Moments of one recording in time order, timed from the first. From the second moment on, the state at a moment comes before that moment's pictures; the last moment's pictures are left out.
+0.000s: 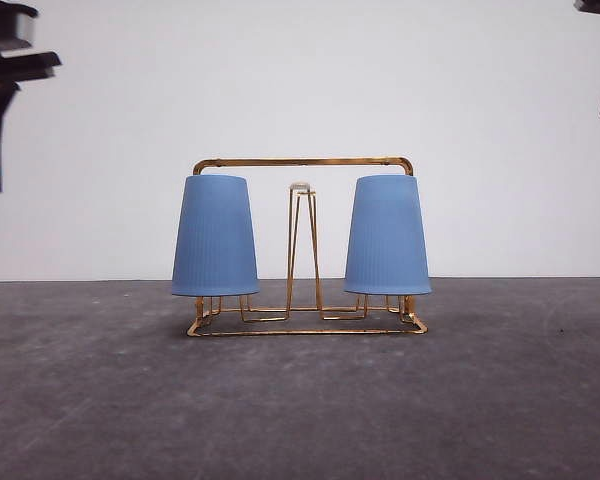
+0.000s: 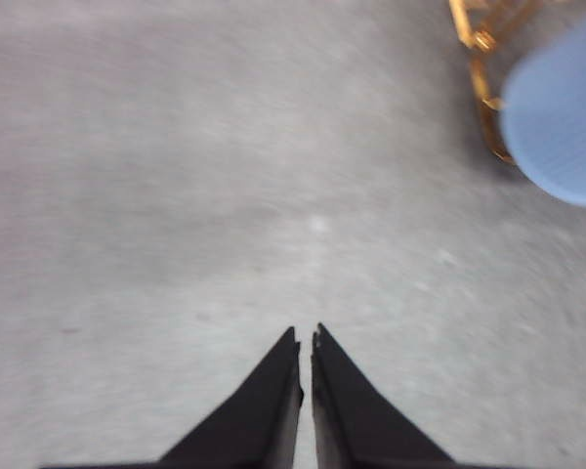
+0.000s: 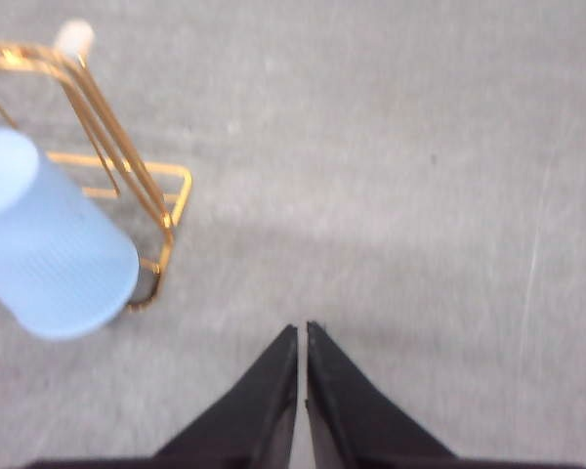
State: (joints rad) left_arx -0.16 1.29 1.13 -0.85 0.00 -0.02; right_arx 0.07 1.03 0.89 -0.44 -0.13 0.02
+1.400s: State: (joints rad) left_arx 0.04 0.00 0.05 -0.23 0.00 -0.08; right_arx 0.07 1.03 0.89 -0.14 -0.13 0.02
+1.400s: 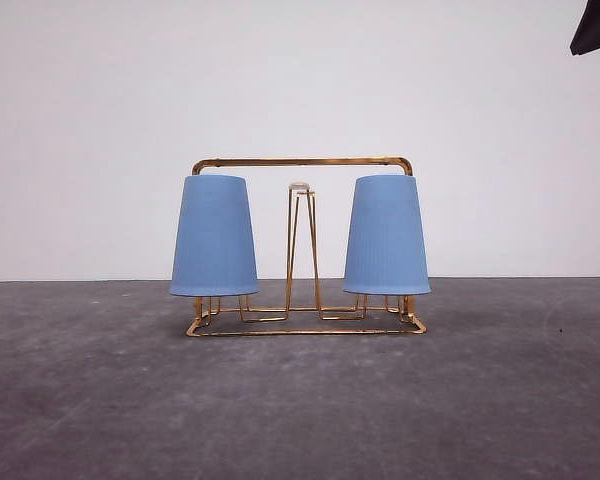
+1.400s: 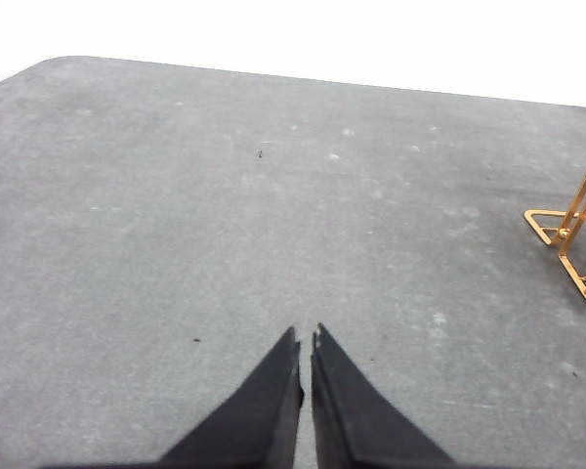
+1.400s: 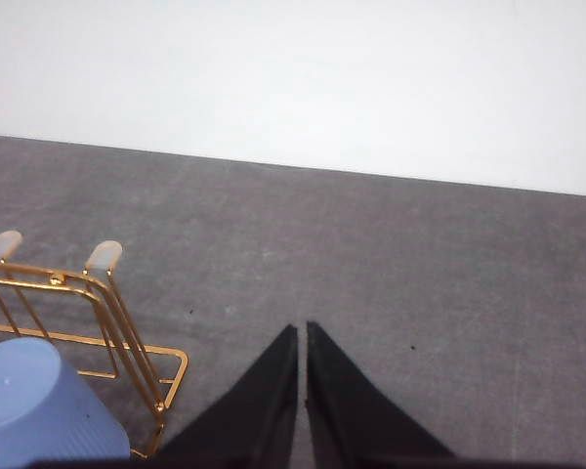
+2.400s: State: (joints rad) left_arx 0.04 0.00 0.05 -0.23 0.00 -0.08; right_arx 0.06 0.94 0.88 -0.21 -0.13 -0.04
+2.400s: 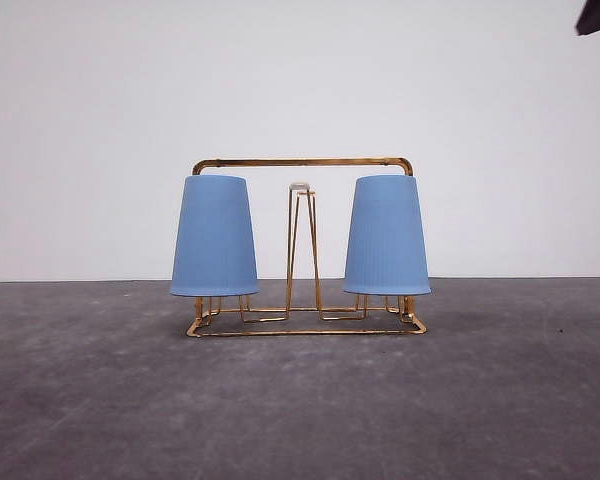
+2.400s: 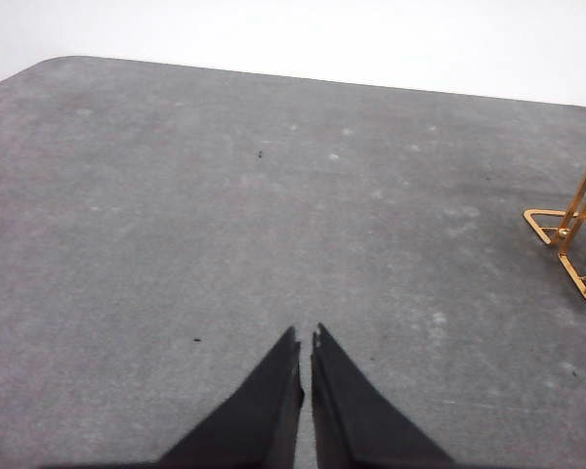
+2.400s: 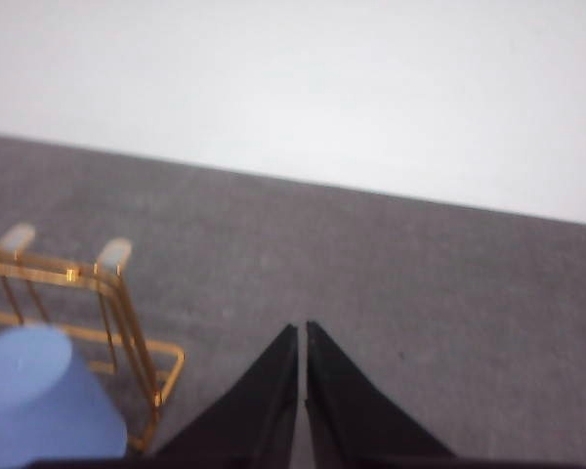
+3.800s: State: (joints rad) left_arx 0.04 0.00 0.05 -0.23 0.00 -0.08; right_arx 0.00 0.00 0.02 -0.17 -0.11 -0.08
